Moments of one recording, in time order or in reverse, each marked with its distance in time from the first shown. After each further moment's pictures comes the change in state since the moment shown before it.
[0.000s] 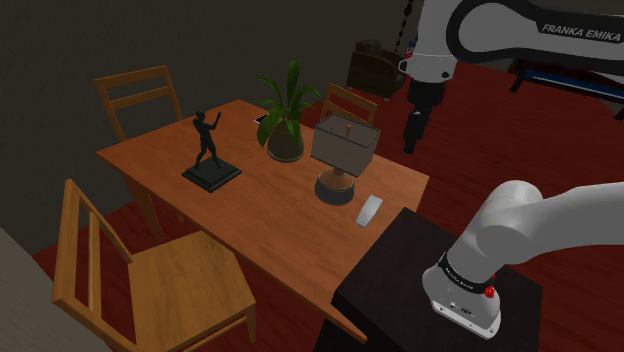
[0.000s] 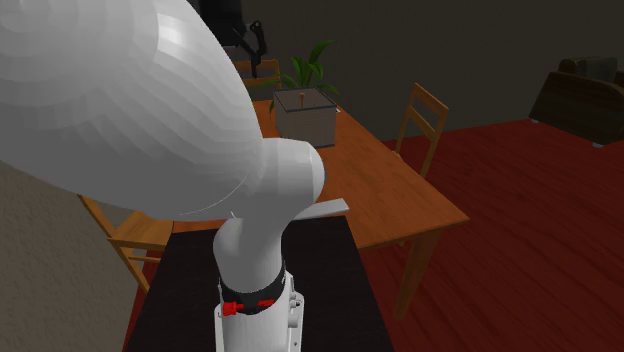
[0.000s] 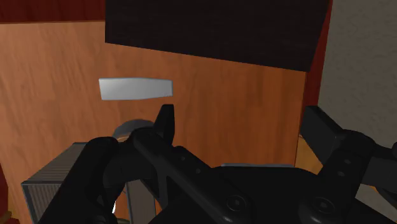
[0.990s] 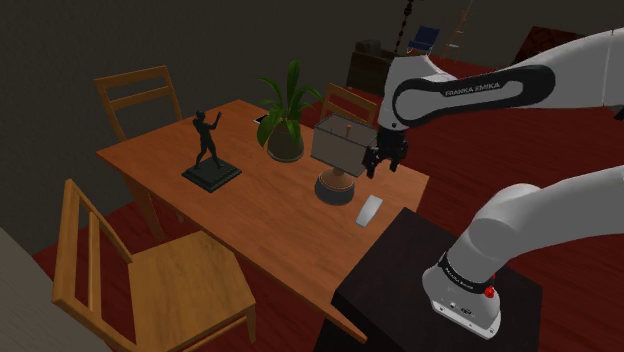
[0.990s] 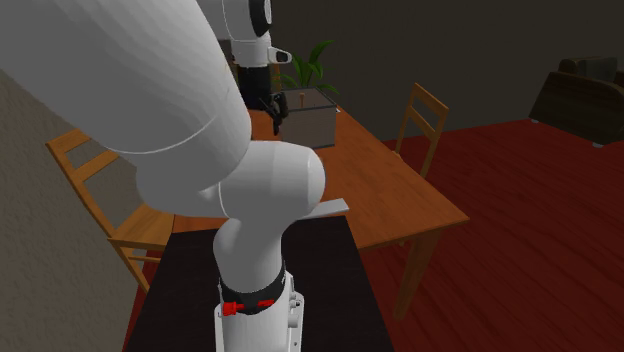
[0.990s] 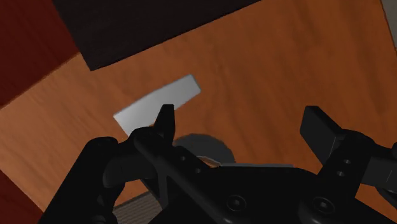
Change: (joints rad) arm -0.171 0.206 0.051 -0.265 0.043 0.519 0.364
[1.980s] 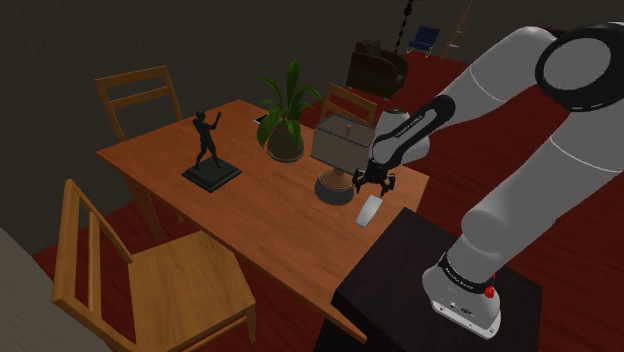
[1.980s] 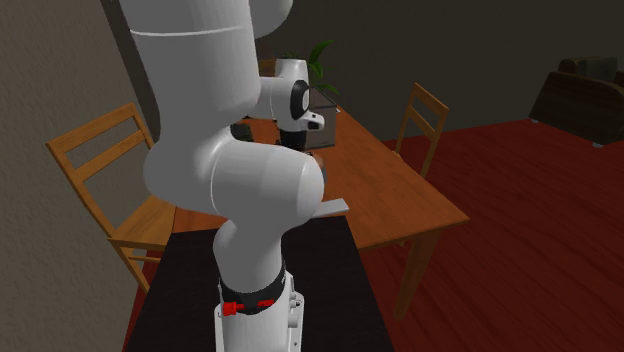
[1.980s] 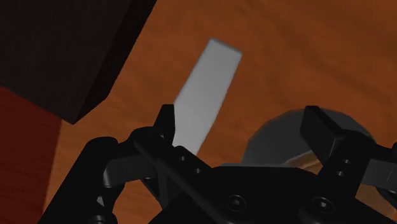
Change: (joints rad) arm -0.209 0.526 0.002 -0.074 -0.042 0.665 0.421
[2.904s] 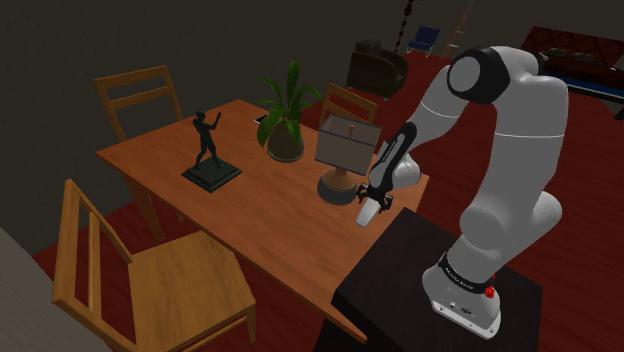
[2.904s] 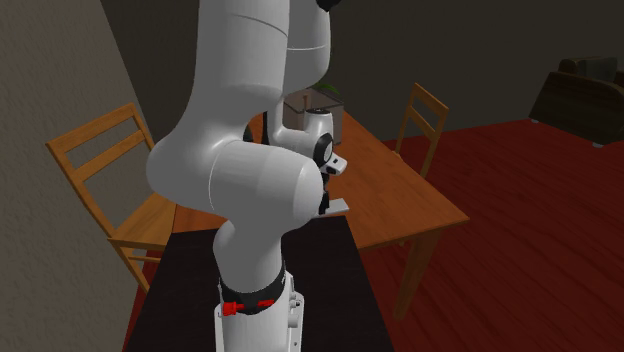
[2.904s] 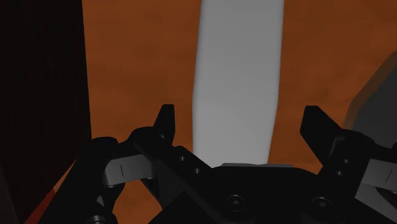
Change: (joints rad) arm -0.061 0.497 -0.114 0.120 -0.027 0.426 0.274
